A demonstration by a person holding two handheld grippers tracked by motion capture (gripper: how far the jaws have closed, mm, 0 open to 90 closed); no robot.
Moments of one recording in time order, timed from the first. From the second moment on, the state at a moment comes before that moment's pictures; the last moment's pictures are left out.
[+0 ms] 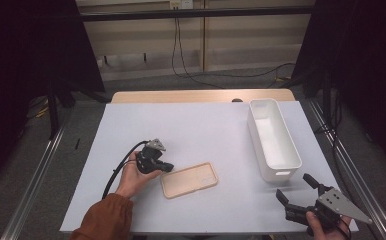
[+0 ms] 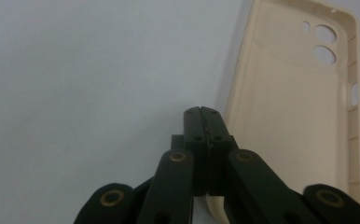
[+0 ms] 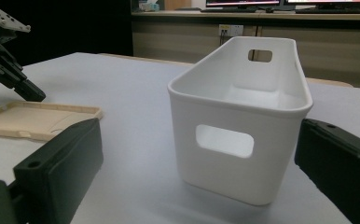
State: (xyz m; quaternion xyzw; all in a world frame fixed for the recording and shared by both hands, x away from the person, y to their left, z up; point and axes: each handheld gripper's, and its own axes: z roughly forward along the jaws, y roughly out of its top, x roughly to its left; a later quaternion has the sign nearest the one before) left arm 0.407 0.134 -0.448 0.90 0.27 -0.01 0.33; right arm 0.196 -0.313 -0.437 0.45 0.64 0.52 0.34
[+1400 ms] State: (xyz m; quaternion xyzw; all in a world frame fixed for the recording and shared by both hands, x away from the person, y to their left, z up) left arm 0.383 0.148 -0.448 0.90 0.27 -0.02 0.35; right arm 0.196 -0.312 -0.437 0.45 0.64 0.52 0.34
